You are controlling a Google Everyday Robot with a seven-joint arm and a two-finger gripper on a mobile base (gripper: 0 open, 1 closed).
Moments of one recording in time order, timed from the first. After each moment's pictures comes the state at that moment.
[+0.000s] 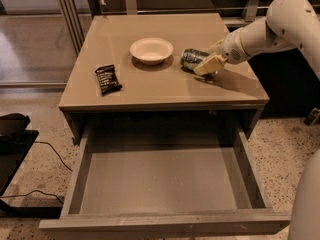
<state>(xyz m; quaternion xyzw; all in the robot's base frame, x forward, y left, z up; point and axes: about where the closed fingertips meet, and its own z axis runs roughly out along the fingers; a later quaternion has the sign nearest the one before) 0.732 -0.165 0.841 -0.49 0.77 0.15 0.39</state>
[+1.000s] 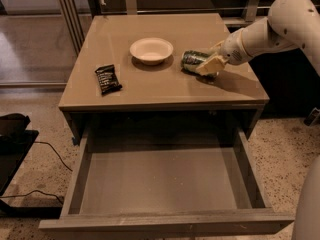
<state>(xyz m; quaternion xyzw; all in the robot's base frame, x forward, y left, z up) 0.725 -0.164 0.842 -0.50 0.76 0.15 0.38</state>
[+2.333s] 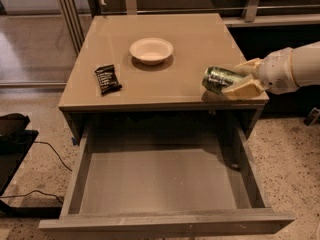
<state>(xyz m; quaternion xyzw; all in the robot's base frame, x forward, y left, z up) 0.588 -0.203 0.868 -0.51 0.74 0.14 0.42</state>
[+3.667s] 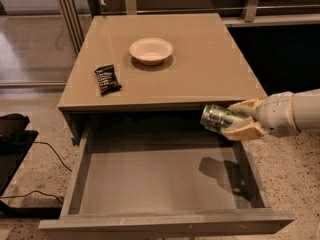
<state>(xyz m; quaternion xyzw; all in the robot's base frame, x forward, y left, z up) 0.504 -0.200 0.807 -0.51 0.74 0.17 0.40</state>
